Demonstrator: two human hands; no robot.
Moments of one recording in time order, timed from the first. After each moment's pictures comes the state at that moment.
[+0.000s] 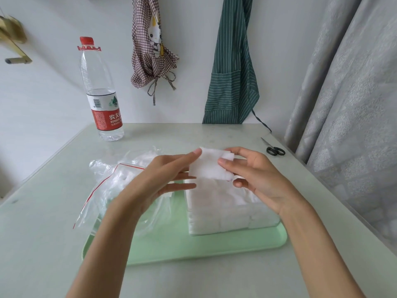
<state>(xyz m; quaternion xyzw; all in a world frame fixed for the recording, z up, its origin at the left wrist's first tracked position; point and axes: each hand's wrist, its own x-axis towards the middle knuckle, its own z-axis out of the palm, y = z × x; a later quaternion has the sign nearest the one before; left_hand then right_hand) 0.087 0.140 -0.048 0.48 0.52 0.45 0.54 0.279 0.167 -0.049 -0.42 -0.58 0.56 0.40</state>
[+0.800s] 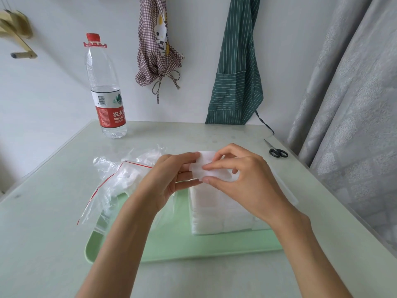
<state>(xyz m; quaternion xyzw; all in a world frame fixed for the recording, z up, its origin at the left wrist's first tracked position) 0.094 0.146 -0.050 0.37 0.49 0.51 0.60 0.260 0.159 -0.059 -0.39 -0.83 0.08 0.39</state>
